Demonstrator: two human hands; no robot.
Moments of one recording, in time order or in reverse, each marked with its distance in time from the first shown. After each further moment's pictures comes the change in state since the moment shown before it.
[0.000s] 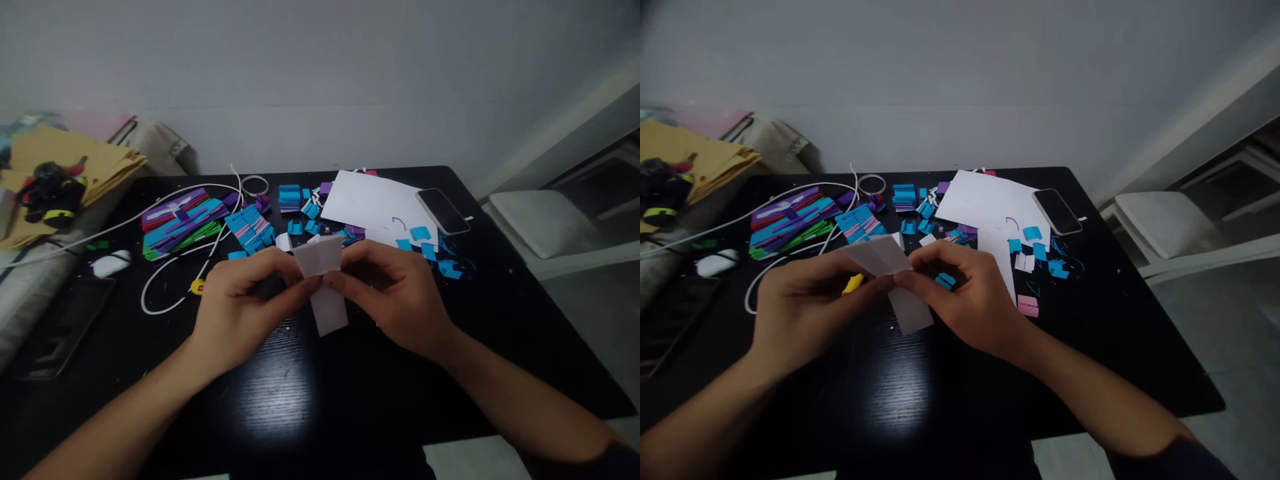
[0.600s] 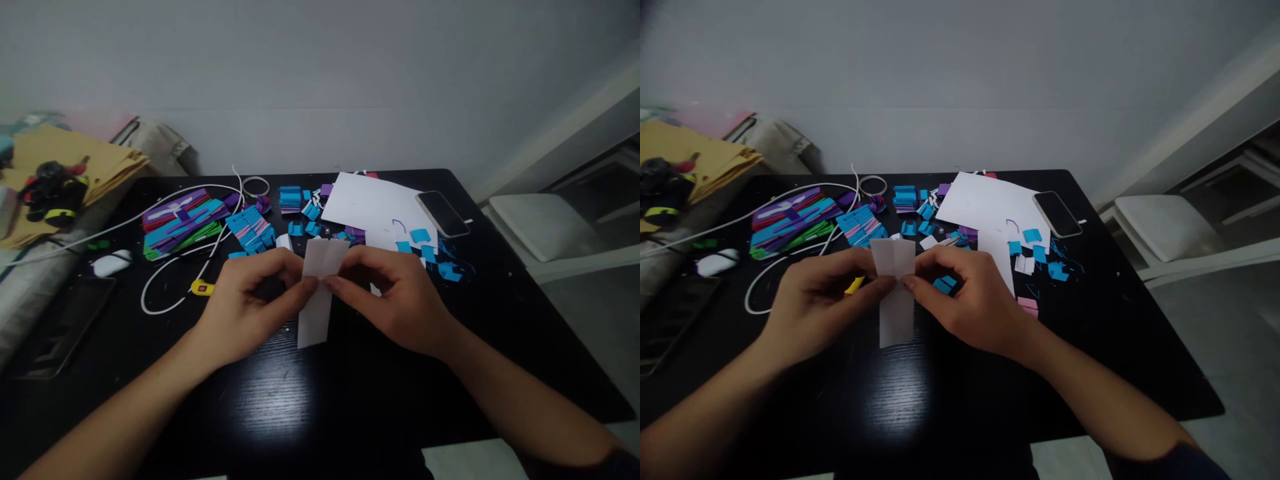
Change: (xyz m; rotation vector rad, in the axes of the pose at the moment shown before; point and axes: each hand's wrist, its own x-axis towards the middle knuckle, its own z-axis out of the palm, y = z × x) left_hand 0.007 -0.002 -0.005 0.006 -0.146 -0.015; right_hand 0.002 -0.003 -0.007 -0.187 -0.116 -0.002
